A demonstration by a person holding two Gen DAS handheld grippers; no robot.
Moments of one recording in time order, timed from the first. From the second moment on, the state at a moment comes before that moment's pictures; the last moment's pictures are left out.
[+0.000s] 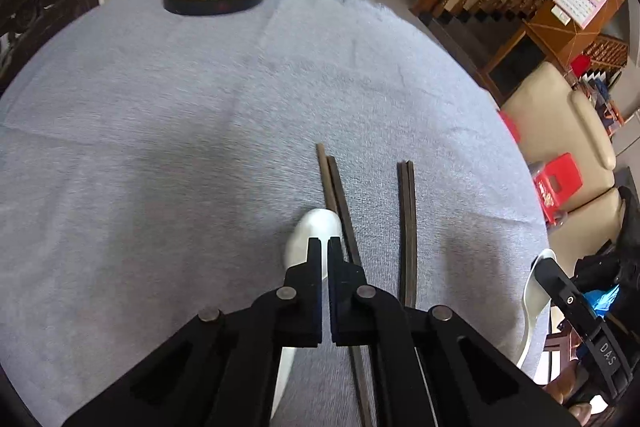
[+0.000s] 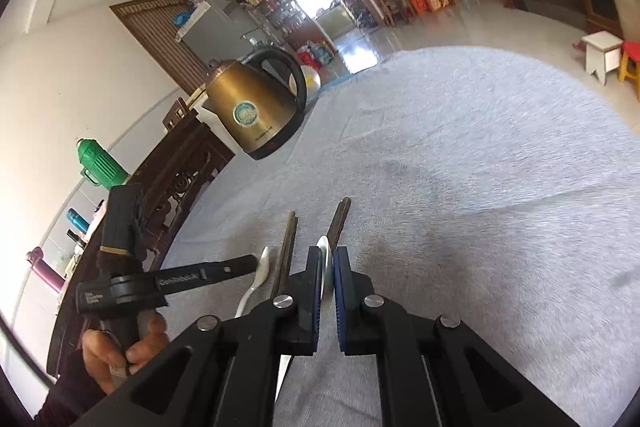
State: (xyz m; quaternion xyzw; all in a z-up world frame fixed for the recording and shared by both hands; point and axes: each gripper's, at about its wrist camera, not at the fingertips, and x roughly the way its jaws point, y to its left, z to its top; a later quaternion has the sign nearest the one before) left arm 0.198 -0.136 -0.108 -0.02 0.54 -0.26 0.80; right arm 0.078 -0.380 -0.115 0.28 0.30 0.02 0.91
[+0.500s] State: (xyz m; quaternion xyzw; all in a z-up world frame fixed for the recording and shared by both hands) left arm 0.211 -0.162 -0.122 0.03 0.54 -0.23 0.81; right arm 0.050 -0.378 -0.110 0.29 0.29 0.01 0.91
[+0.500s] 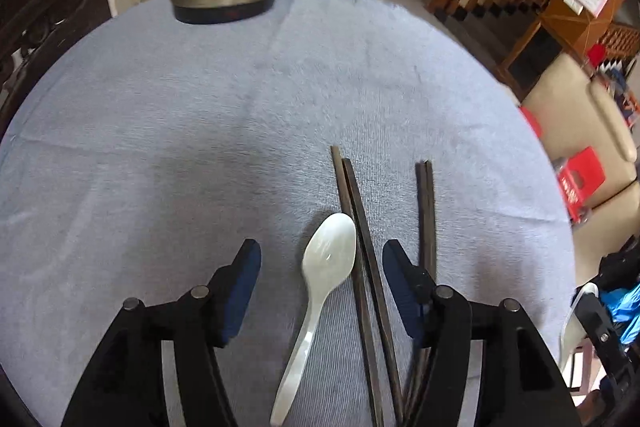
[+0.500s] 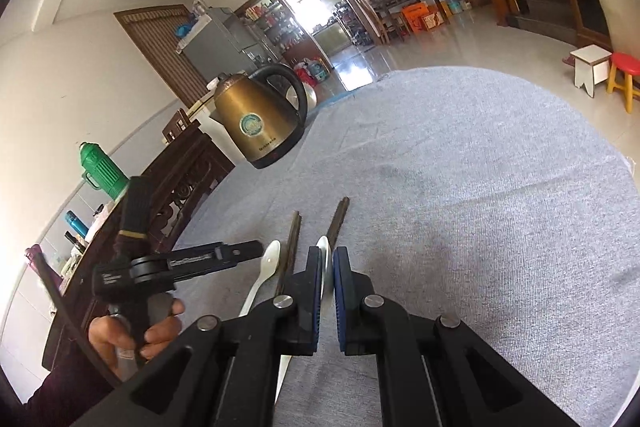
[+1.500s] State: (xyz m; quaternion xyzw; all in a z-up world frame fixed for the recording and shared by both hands) left arm 0.054 -0.032 0.050 -0.13 0.28 -0.35 0.88; right arm -0.088 -0.275 0.011 0.12 0.03 -0.09 0.99
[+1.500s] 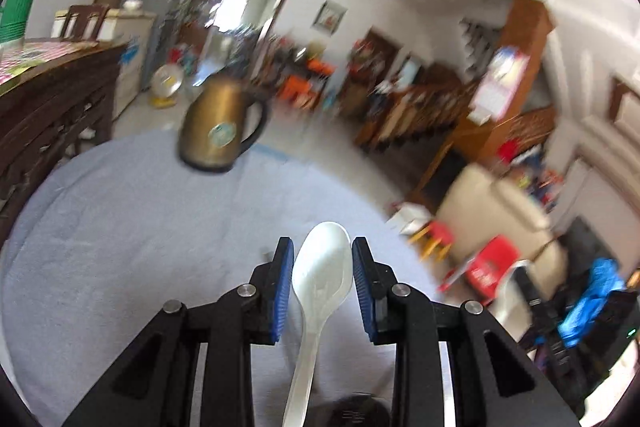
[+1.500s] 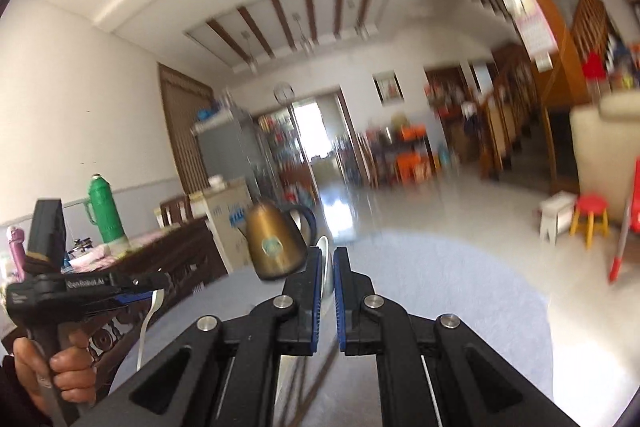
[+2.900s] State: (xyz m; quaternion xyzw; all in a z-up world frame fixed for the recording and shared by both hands) left arm 0.055 -0.033 -0.063 -0.27 0.25 -0.47 0.80; right arm -0.079 -0.176 -0.045 -0.05 0.05 -0.08 0.99
